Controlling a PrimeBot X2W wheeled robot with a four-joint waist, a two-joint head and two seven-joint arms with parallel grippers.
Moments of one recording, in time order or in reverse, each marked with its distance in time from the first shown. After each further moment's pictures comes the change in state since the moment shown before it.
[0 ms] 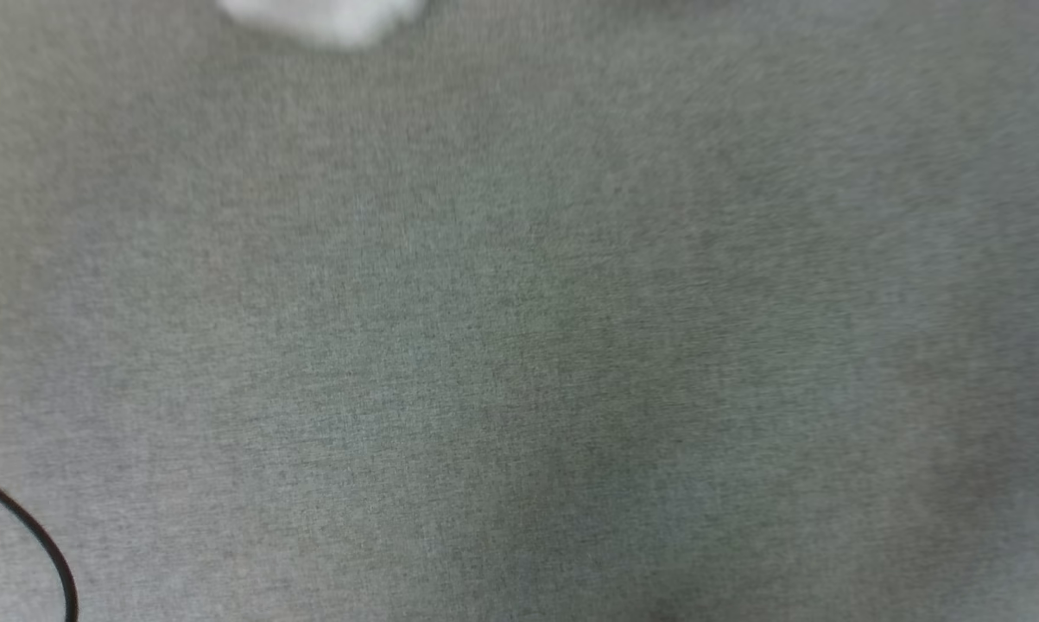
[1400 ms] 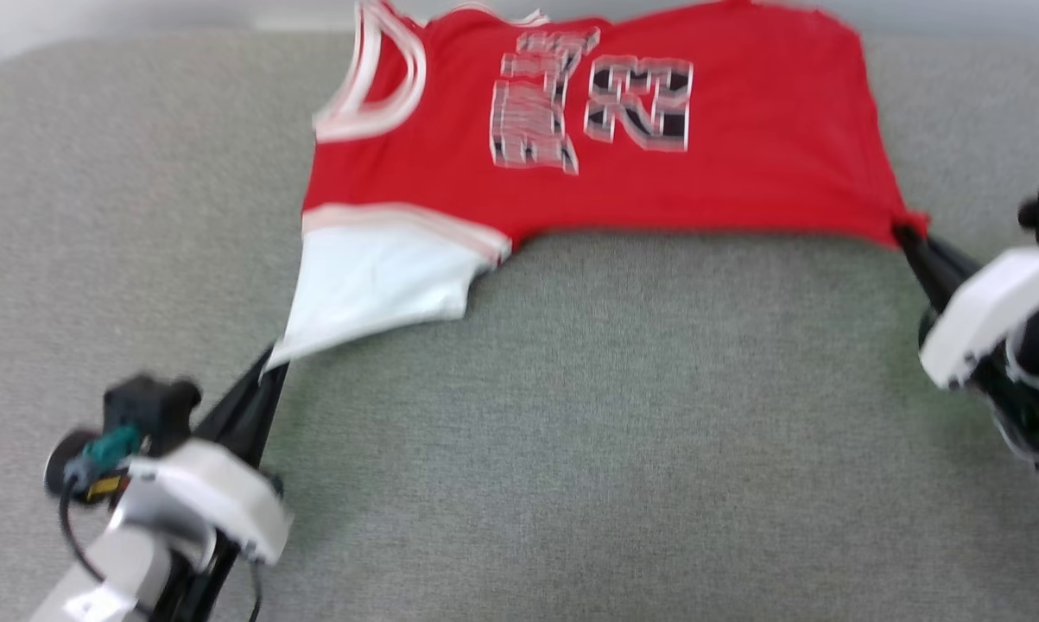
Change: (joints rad) left arm 1.328 -0.192 -0.201 0.002 -0.212 0.046 -0.287; right arm 0.755 -0.146 0.418 0.375 0.366 0.000 -0.337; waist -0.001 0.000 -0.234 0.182
